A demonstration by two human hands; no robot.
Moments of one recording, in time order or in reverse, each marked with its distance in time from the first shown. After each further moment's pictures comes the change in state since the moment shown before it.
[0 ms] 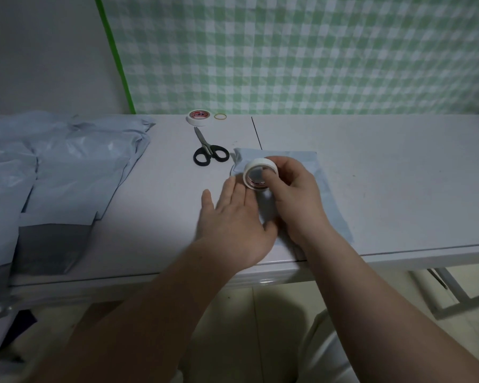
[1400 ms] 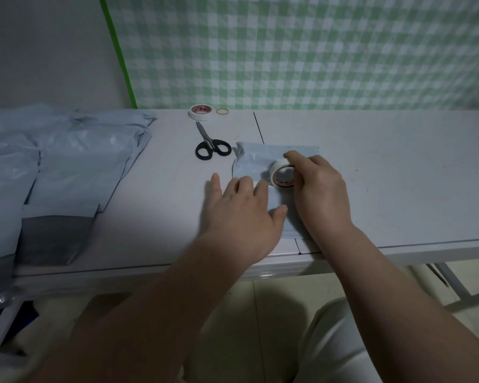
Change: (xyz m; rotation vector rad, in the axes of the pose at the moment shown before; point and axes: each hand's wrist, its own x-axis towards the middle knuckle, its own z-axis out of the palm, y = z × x) left_hand -0.006 0.012 -0.013 0.141 0.058 0.032; right_hand 0.001 0.009 -0.030 -0.834 0.111 -0.442
